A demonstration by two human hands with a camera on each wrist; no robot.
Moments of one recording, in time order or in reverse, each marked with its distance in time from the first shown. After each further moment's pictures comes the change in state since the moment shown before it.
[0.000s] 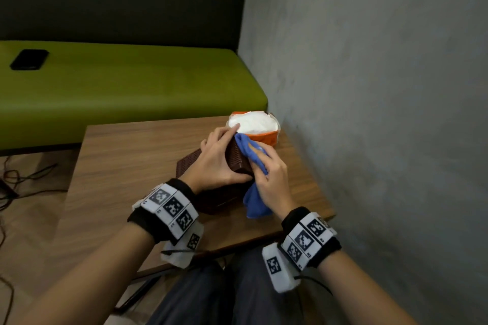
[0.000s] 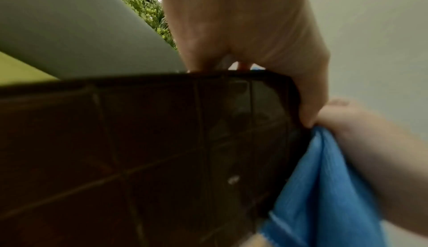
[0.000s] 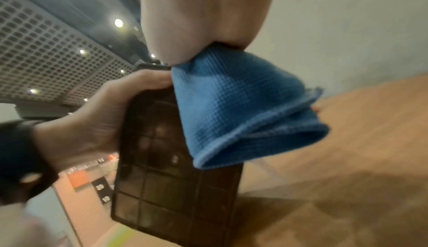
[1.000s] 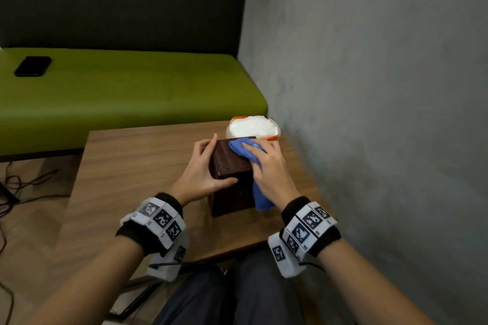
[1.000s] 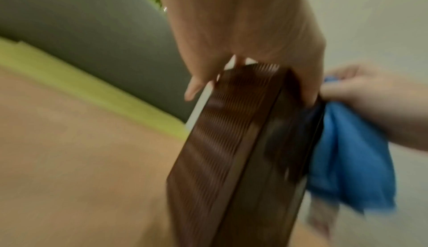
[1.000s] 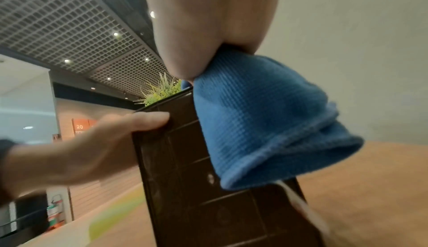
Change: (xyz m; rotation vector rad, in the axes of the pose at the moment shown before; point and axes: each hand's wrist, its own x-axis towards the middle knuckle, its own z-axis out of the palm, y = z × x) left_hand -0.018 -0.024 -0.007 -0.054 -0.014 -0.129; right_hand 0.020 -0.019 -0.008 -0.342 -0.141 -0.035
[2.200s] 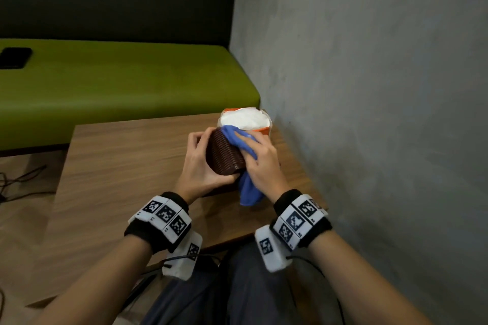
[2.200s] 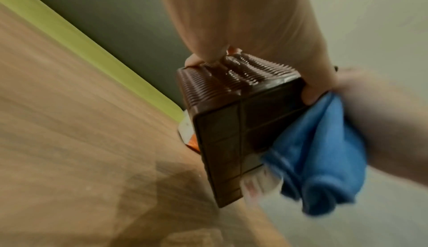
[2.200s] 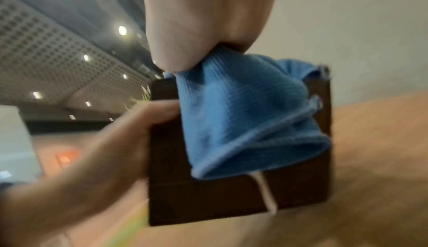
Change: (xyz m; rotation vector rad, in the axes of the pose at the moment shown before) left_hand 0.002 0.010 0.026 -0.054 0.296 0.147; right_hand -0.002 0.010 0.007 0.196 0.070 0.044
